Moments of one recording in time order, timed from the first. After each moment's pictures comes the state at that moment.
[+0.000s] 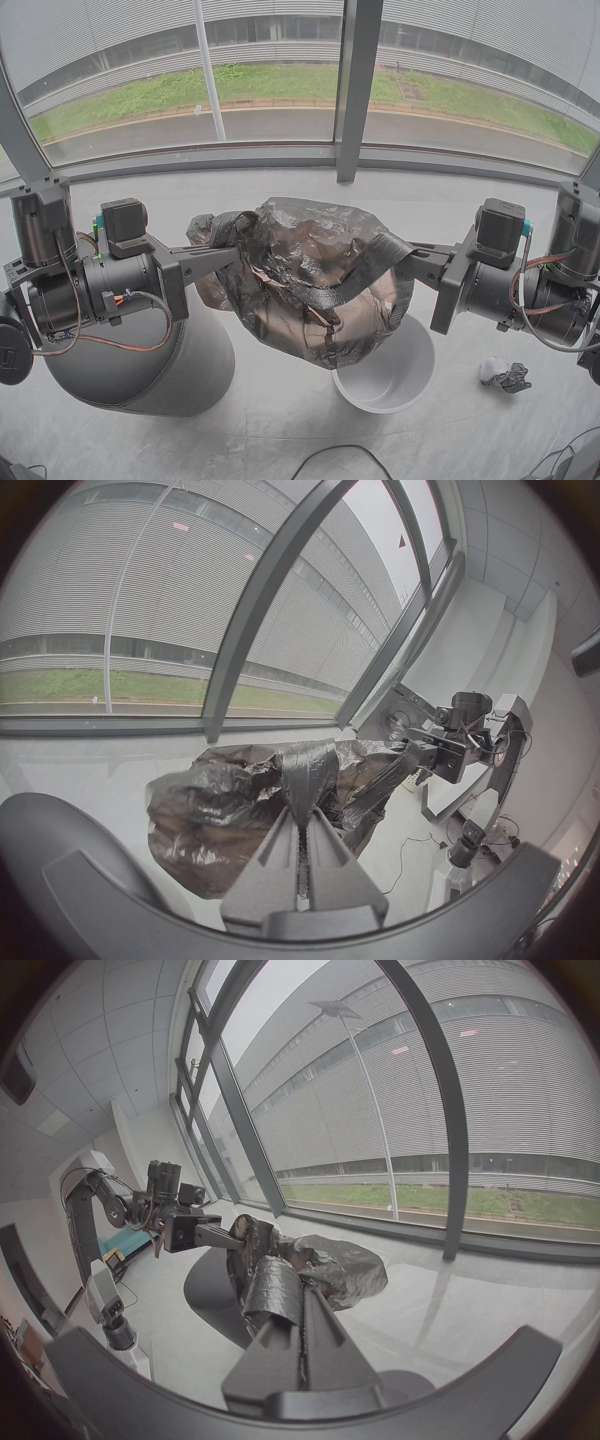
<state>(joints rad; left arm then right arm) -0.47 1.44 -0.77 -0.54 -0.43 -0.08 0.72 1.48 -0.72 -0.72 0.14 -0.02</state>
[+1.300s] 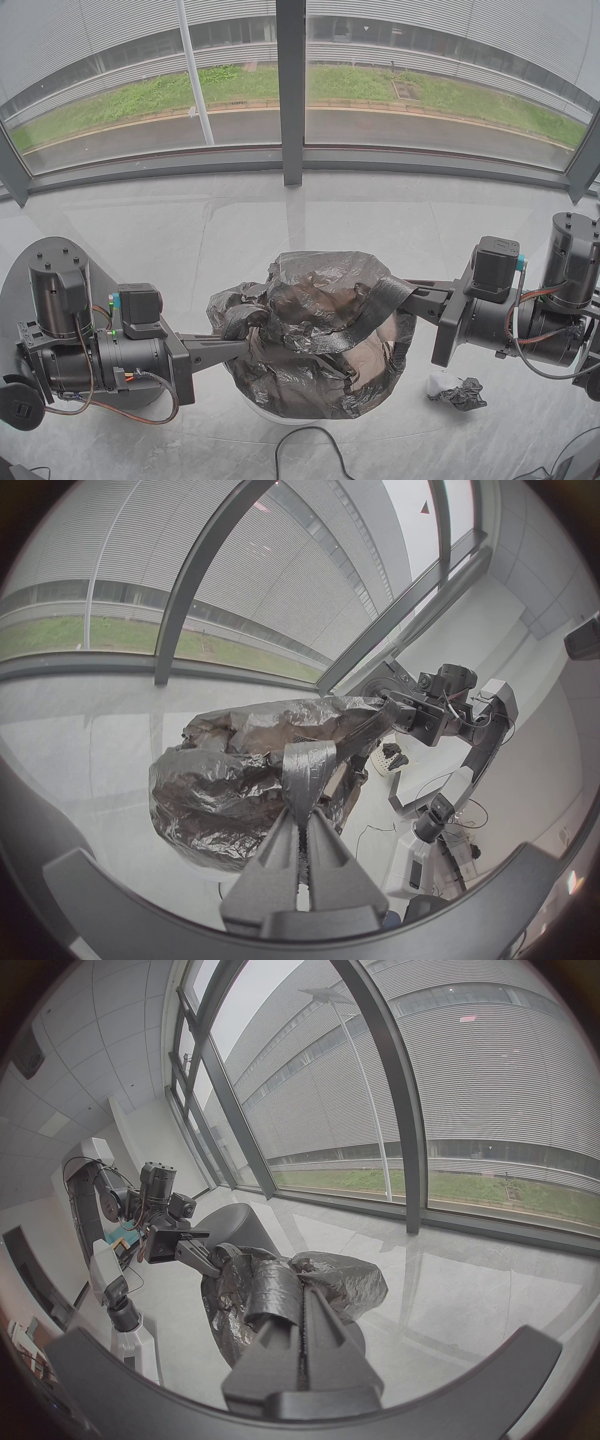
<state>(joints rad) -0.52 1.42 -0.54 -0.54 -0.48 -0.17 0.72 1.48 -0.63 -0.72 0.15 -0.02</state>
